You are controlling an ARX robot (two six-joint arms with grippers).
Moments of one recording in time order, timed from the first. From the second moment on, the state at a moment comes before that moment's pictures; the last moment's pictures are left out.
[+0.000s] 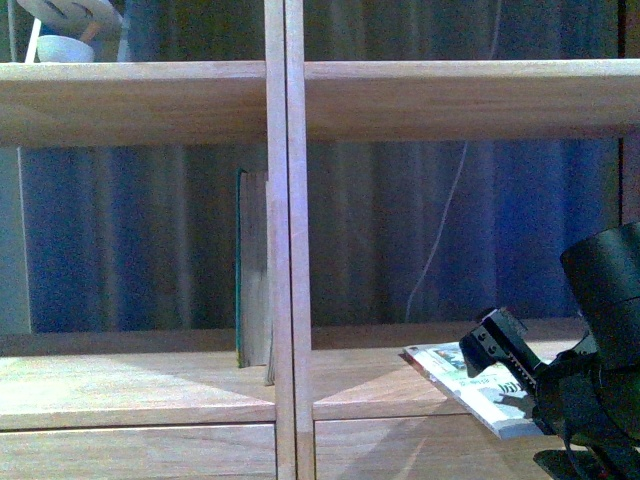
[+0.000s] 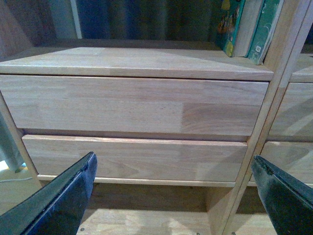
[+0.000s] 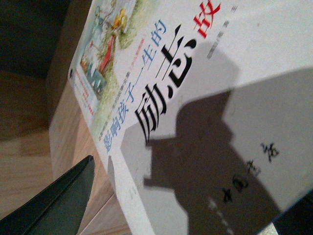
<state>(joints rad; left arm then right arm) -0.01 0.00 0.01 -0.01 0.00 0.00 0.16 1.80 1.10 0.28 0.09 1.07</state>
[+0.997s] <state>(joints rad) -0.01 0.00 0.01 -0.01 0.00 0.00 0.12 1.80 1.18 0.31 0.09 0.99</state>
